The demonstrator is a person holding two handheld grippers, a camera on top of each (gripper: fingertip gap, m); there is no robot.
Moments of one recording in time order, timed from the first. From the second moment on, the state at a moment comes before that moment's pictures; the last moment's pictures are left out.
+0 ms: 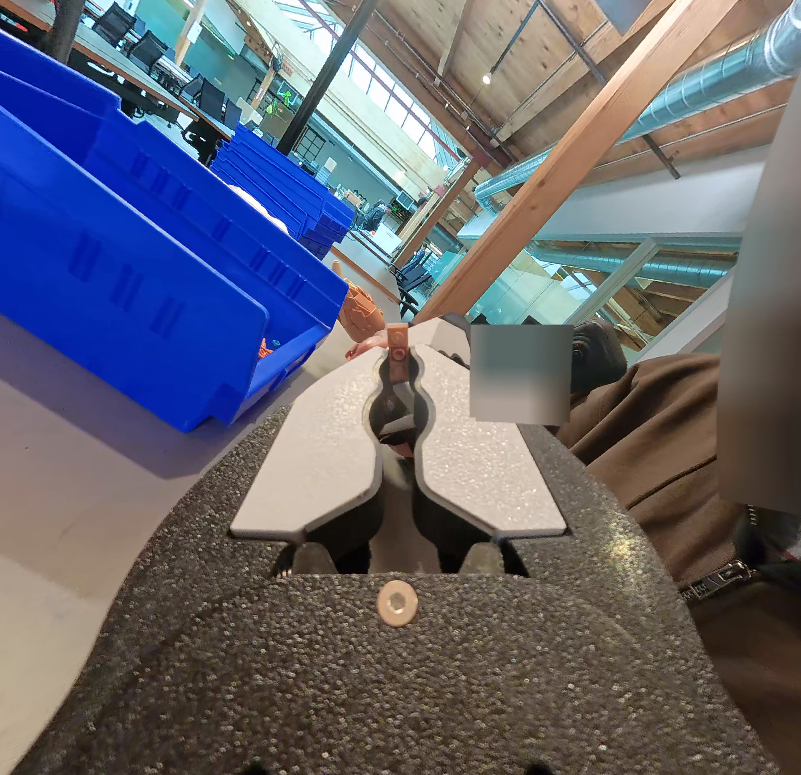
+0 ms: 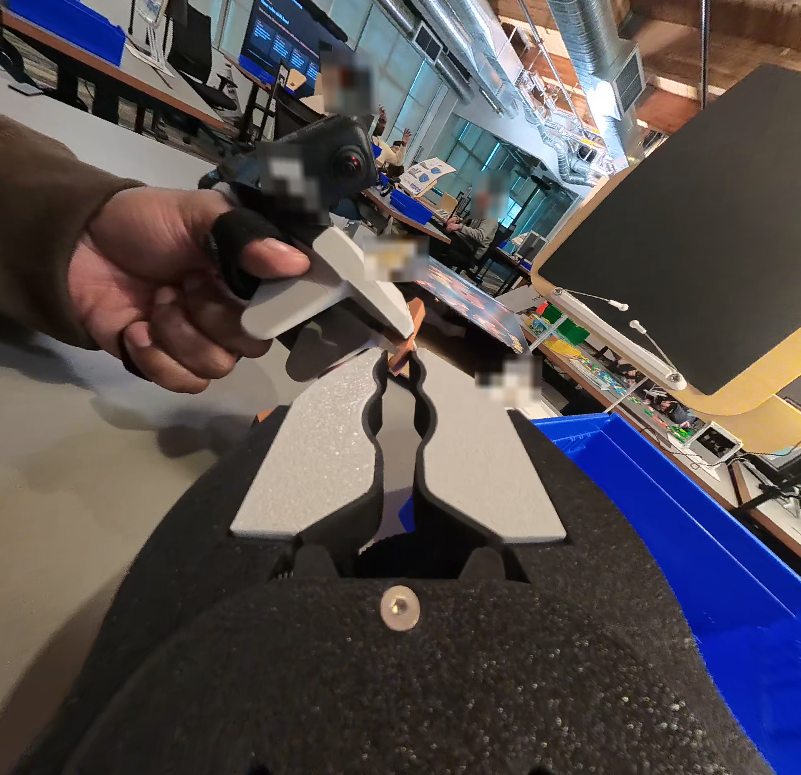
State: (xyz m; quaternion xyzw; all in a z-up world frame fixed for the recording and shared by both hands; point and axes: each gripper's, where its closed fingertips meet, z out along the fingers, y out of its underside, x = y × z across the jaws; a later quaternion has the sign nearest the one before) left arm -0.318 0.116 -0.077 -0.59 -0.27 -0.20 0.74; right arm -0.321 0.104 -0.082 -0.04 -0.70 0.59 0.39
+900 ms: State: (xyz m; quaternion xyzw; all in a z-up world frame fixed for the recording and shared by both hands) left arm -0.312 0.115 -0.077 -0.61 -0.24 -0.19 0.73; right arm -0.372 0.155 -0.097 -0.12 -0.75 0.54 0.38
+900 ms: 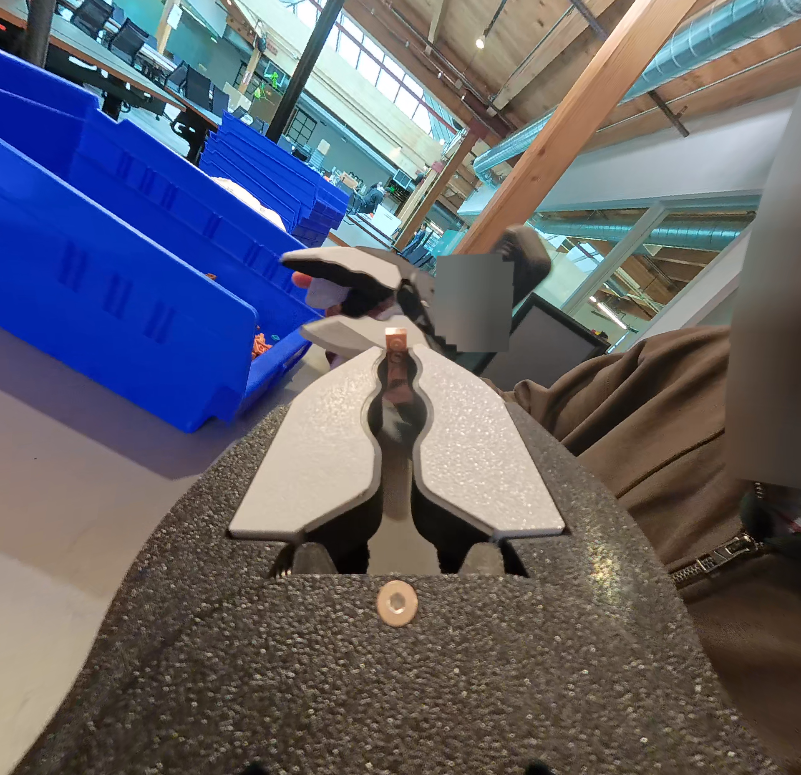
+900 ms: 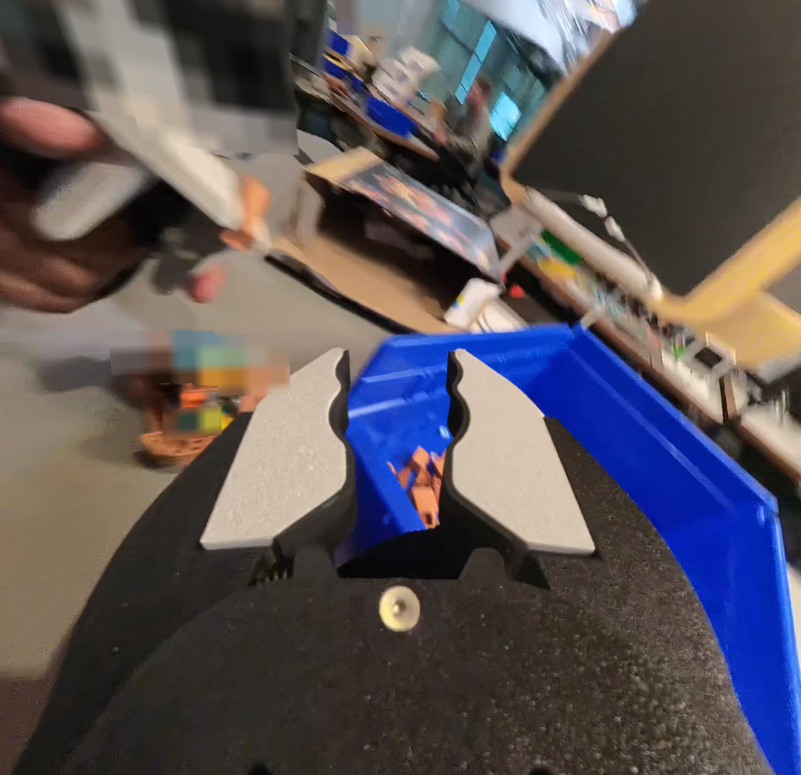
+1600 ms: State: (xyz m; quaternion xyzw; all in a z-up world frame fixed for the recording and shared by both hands) left arm -0.292 0.127 -0.090 -0.66 -0.21 -0.23 0.68; right arm -0.313 0.122 -0.089 0.03 -0.72 0.60 0.35
